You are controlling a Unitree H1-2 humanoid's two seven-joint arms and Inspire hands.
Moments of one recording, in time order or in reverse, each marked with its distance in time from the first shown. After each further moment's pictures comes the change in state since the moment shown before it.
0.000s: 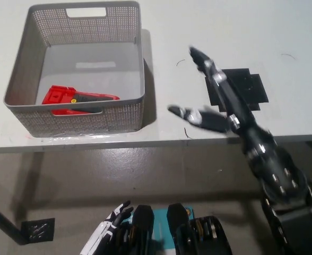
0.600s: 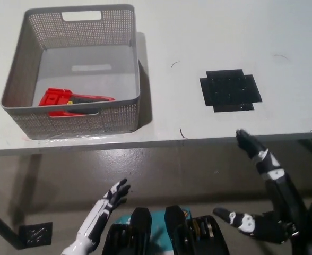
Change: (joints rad) left_arm -0.091 -0.011 0.040 -0.005 -0.012 -0.008 0.002; right_arm 0.494 -0.065 0.006 -0.337 0.074 -0.145 0.034
